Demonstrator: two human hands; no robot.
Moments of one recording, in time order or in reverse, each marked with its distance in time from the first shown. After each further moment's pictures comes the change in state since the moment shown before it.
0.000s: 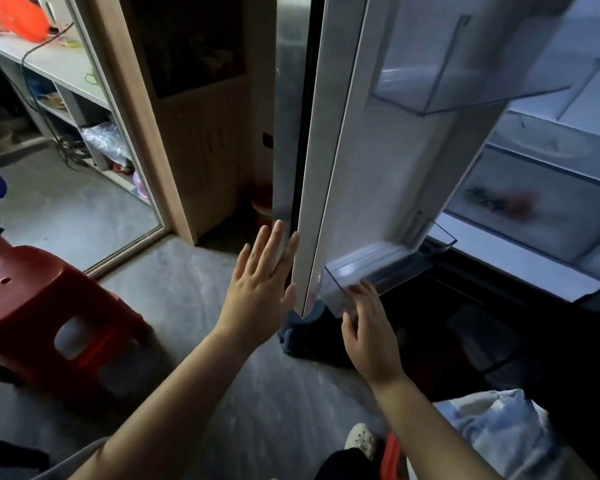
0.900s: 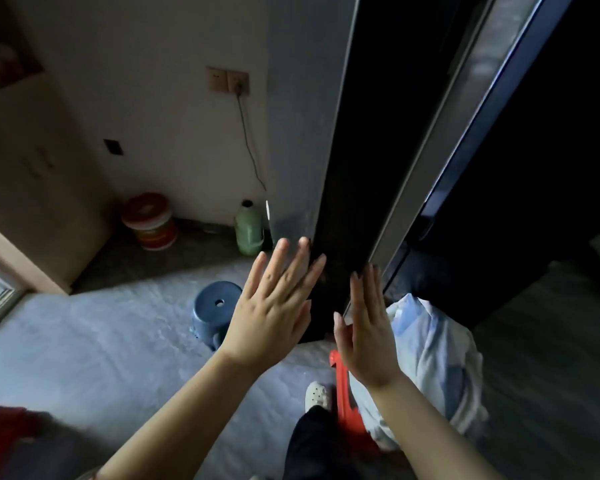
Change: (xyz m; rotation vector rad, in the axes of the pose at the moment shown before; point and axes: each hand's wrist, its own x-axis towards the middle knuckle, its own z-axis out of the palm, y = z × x) left_hand 0.004 0.134 0.042 -0.098 0.078 0.620; right_hand -0.094 0.036 -0.092 -0.299 0.385 0.107
